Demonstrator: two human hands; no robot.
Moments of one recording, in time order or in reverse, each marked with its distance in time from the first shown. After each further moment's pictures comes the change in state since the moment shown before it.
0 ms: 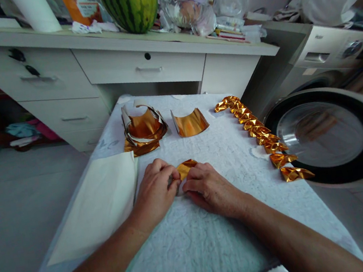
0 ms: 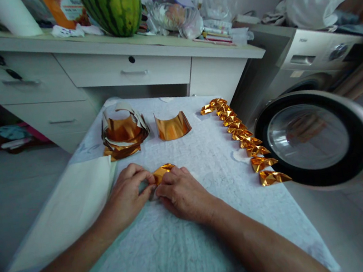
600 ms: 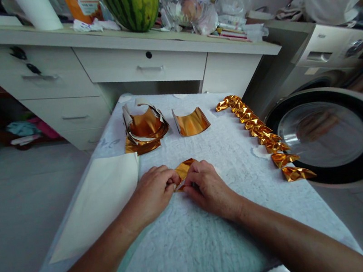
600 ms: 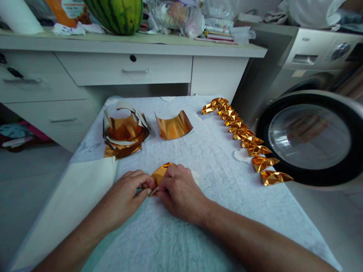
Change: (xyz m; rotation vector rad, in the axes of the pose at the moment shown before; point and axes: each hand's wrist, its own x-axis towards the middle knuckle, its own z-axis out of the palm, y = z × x) left_hand 0.004 0.000 -0.019 0.039 -0.315 -0.027; right_hand 0.008 -0.011 0.013 0.102 0.105 0.284
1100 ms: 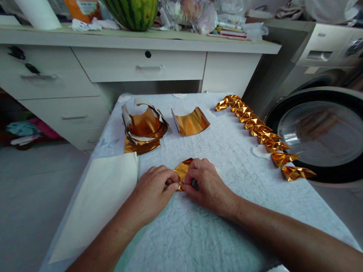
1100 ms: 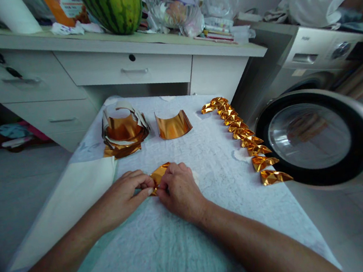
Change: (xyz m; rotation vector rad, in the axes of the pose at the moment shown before) left_hand -0.002 0.000 -0.002 -0.014 -0.020 -0.002; right_hand 0.006 0.003 0.009 0.040 0.084 0.099
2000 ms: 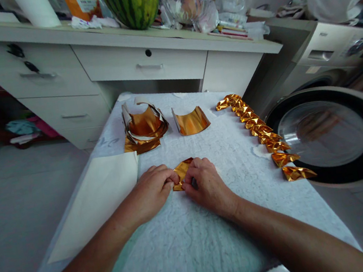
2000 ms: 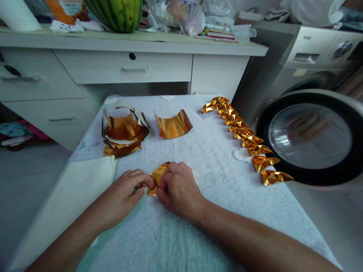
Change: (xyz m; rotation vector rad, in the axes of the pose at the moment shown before) left_hand 0.000 -0.007 -0.001 -0.032 -0.018 0.028; right_hand 0.002 0.000 0.003 -0.036 -0.003 0.035
